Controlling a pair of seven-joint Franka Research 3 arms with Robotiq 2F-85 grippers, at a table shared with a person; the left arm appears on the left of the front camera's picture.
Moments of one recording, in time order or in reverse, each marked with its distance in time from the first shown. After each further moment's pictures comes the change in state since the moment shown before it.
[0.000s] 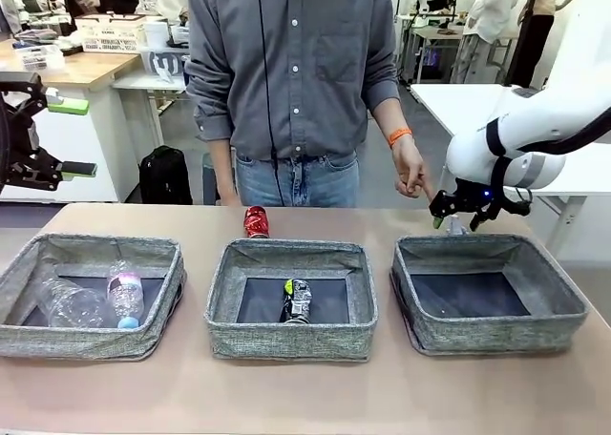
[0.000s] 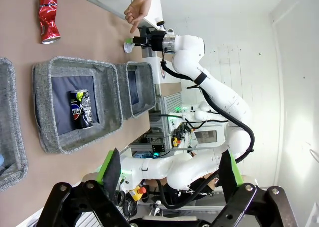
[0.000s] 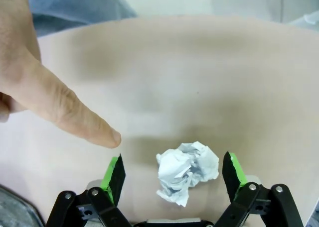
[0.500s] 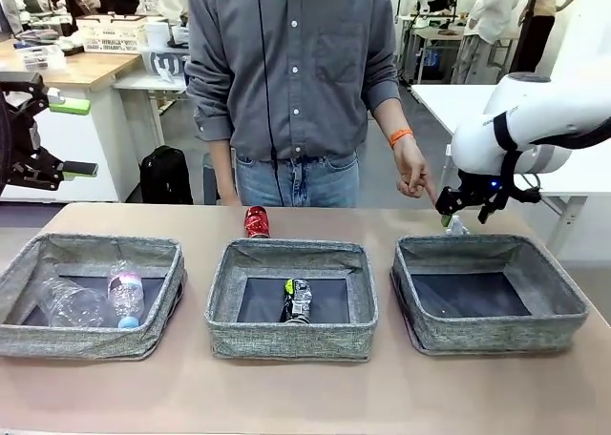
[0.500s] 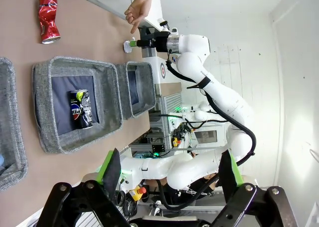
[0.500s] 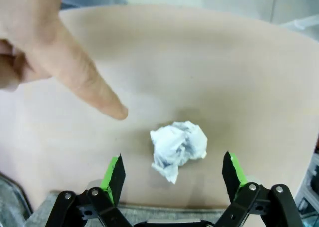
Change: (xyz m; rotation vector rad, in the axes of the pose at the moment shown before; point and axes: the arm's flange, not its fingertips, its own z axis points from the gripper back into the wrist) left arm 0.000 0.000 0.000 0.000 0.000 0.000; right arm -0.003 0.005 0.017 -0.066 0.042 0.094
